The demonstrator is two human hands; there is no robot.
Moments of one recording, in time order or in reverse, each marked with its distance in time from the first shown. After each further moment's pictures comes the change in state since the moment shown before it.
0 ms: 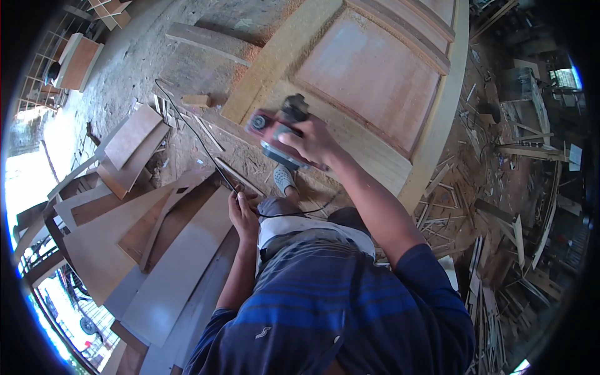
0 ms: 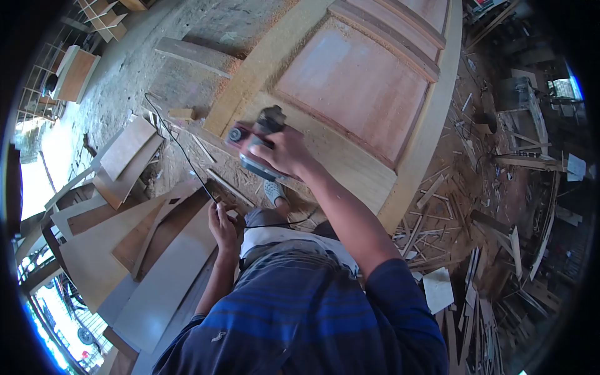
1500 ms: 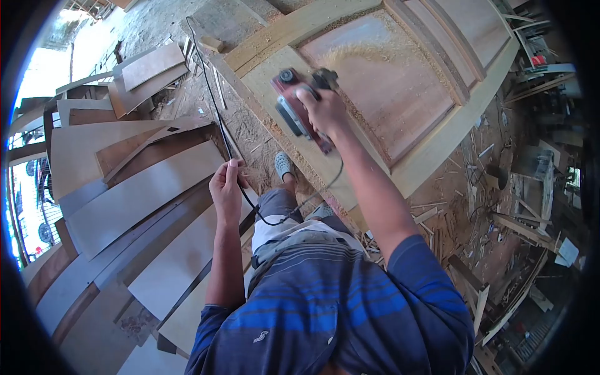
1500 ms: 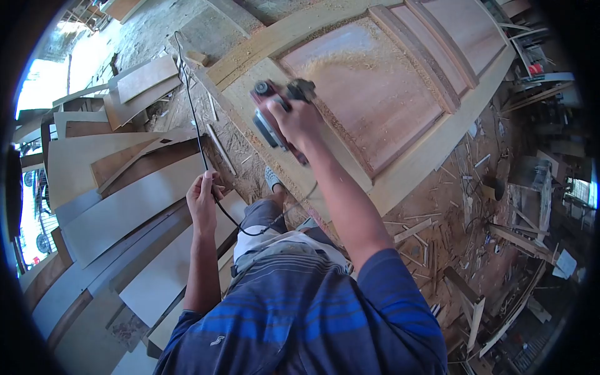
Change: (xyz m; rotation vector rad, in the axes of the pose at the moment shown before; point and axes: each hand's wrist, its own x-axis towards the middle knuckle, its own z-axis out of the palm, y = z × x) left_hand -0.140 0.053 0.089 -0.264 0.161 -0.041; right_hand -0.040 0.054 -0.067 0.154 0.002 0.024
